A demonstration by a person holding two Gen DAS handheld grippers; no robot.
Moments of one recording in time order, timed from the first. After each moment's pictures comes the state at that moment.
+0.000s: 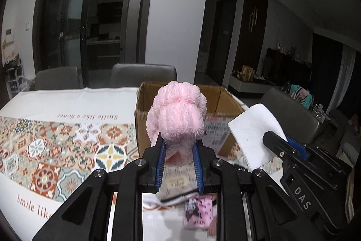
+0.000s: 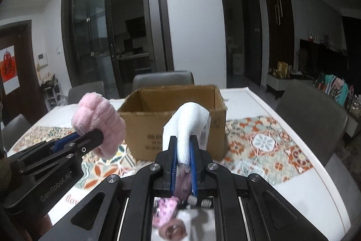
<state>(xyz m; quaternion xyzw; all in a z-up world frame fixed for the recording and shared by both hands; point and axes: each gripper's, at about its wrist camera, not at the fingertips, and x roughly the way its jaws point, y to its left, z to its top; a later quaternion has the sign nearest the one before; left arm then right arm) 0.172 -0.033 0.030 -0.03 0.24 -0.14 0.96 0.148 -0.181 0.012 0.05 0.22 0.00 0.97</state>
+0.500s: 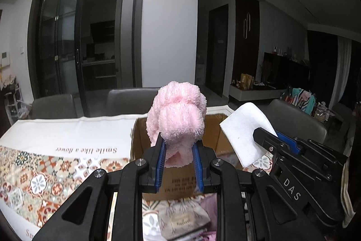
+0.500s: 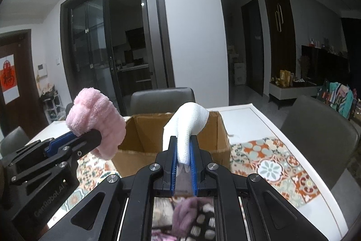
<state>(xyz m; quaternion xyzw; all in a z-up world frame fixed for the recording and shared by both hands) 0.220 -0.052 0.061 0.01 0.19 -0.14 0.97 0.207 -0.195 0.037 0.06 0.19 0.00 0.98</state>
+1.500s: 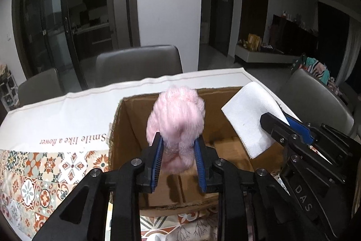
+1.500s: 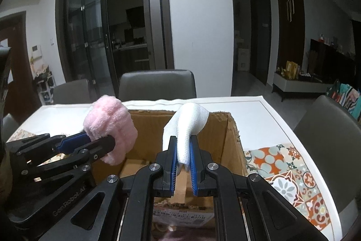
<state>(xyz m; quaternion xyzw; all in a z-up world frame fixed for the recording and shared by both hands) 0.356 -0.083 0.007 0.04 0.34 -0.13 0.93 0.323 -0.203 0.007 0.03 0.26 0.01 0.96</state>
